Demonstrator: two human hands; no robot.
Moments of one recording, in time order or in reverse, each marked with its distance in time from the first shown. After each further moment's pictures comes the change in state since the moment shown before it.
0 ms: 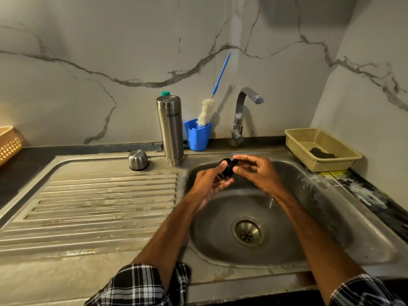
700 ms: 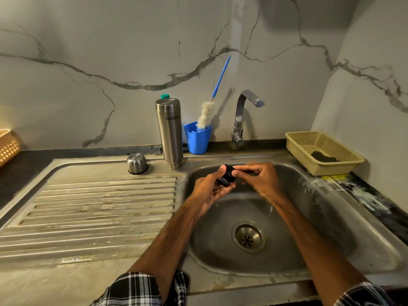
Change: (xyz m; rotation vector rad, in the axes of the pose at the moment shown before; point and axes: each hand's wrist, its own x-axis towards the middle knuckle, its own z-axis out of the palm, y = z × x) left_hand 0.004 -0.005 0.001 -0.080 0.055 -0.081; right_hand 0.002 0.010 0.006 0.066 0.115 -0.054
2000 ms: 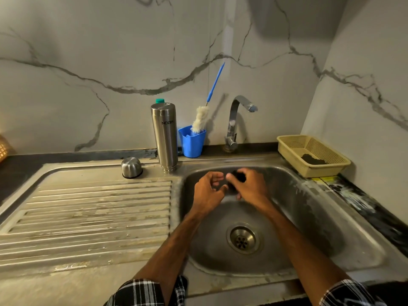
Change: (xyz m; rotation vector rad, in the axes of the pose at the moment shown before) left_hand 0.010 -0.016 -0.002 0.888 0.110 0.558; right_hand 0.003 0.001 0.025 -0.518 0.166 0.248
